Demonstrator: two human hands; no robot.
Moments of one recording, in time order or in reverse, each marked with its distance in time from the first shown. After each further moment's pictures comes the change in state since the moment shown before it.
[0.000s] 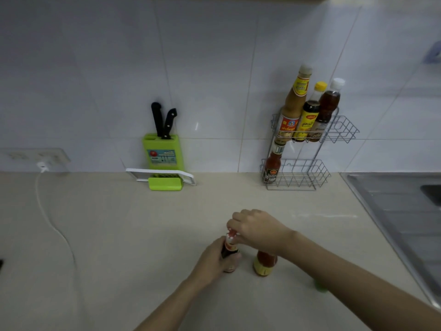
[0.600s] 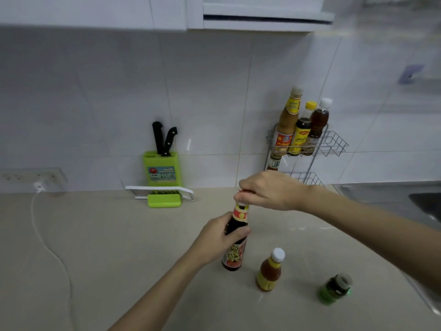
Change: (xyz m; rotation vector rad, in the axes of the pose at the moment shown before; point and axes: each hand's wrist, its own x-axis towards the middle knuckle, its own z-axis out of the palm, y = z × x) left_hand 0.013 0.096 -0.068 0.024 0.023 0.253; right_hand 0.017 0.052 -0.113 0.120 0.084 0.067
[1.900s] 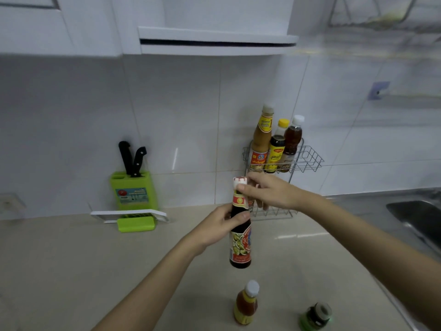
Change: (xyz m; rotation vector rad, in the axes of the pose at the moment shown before) left_hand 0.103 0.048 0.018 -0.304 -0.221 -0.096; right_hand -0.024 0.069 -0.026 0.624 0.061 0.422
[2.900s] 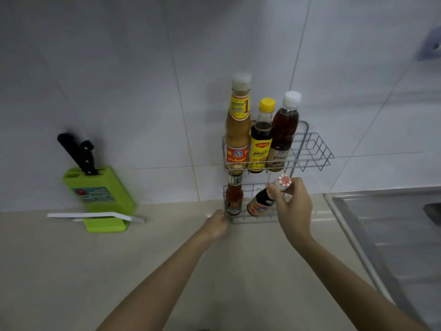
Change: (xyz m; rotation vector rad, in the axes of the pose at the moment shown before) left_hand 0.179 -0.108 0.046 0.270 0.222 -0.516; right_hand 0.042 0.234 0.031 0.299 0.916 0.181
